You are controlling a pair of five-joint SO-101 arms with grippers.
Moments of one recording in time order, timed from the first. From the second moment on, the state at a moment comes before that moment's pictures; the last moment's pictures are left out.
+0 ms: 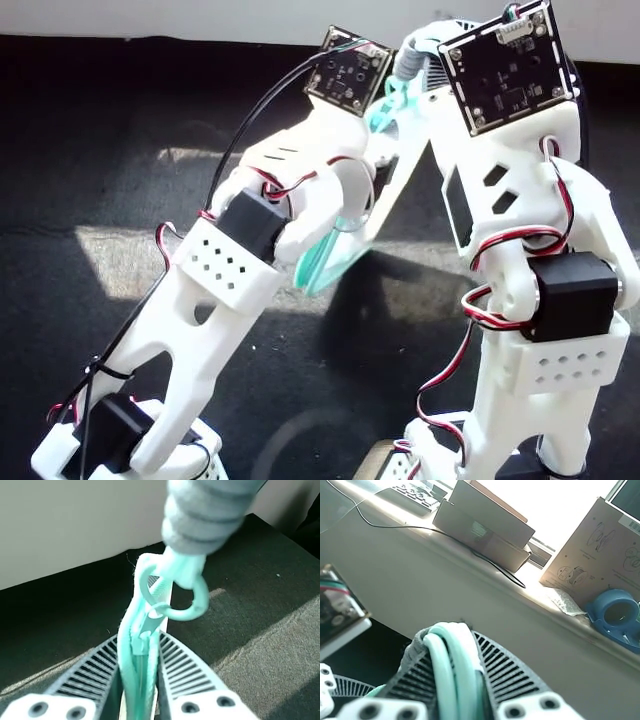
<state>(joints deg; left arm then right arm) 29.6 -16.1 1.8 49.4 7.4 -13.7 -29.9 -22.0 58.9 27.6</state>
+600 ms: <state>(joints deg) 29.6 -16.0 -11.7 72.0 7.5 1.7 -30.0 6.5 46.5 27.9</state>
